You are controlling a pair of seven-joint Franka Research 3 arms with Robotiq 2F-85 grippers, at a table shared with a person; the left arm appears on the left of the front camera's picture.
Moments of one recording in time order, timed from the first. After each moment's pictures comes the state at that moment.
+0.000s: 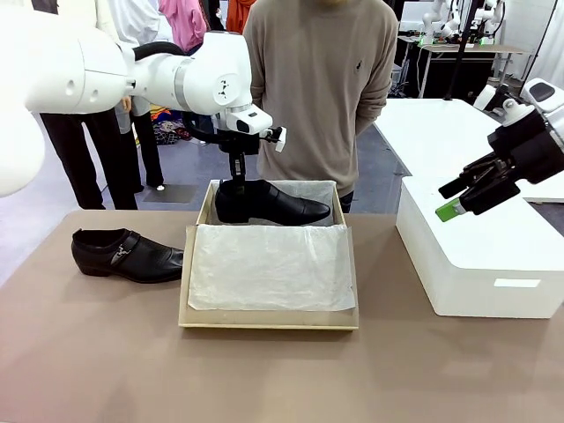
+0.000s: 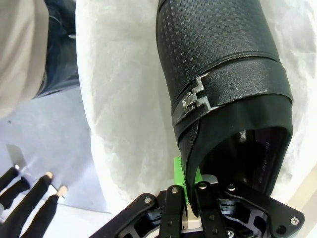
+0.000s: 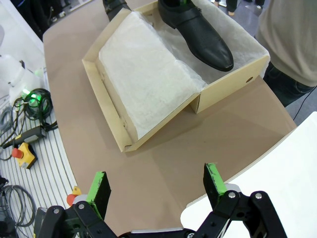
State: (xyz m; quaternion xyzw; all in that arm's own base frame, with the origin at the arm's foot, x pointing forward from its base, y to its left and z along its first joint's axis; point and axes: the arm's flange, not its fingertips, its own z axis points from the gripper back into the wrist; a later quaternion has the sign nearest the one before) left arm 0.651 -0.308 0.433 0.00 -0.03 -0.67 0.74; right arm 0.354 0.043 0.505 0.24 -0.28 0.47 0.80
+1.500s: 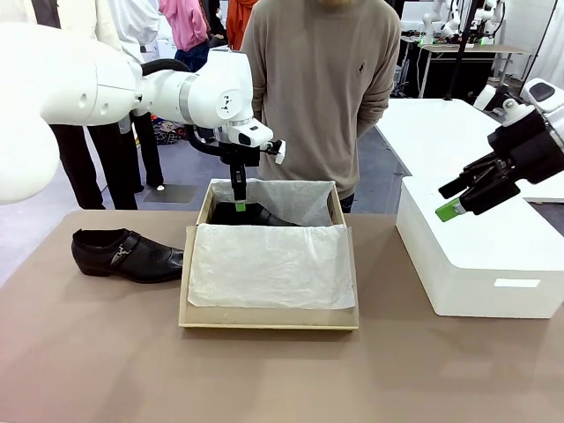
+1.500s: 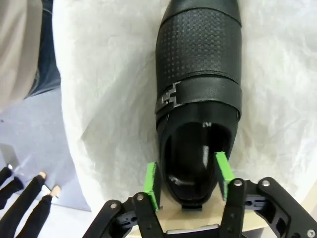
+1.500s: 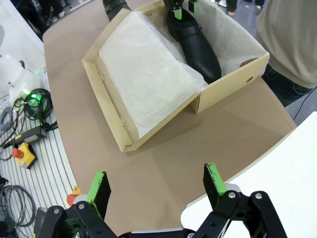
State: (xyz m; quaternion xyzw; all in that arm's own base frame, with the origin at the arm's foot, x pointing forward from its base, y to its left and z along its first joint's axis) left arm 0.657 -0.307 0.408 0.00 -0.01 -0.66 0.75; right arm 0.354 0.043 0.505 0.24 -0.28 0.47 0.80
